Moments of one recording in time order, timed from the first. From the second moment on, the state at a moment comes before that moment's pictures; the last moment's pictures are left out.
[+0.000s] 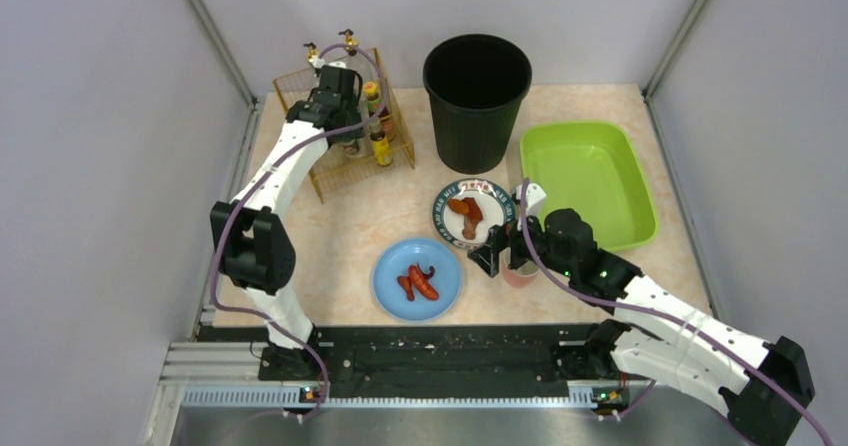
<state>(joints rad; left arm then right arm) -0.25 1.76 1.67 -0.68 -0.32 -0.33 0.76 0.82 0.54 -0.10 -0.13 0.34</state>
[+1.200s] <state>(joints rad) -0.22 1.93 1.68 -0.71 -0.29 -0.32 0.76 0.82 0.54 -0.10 -0.11 0.34</state>
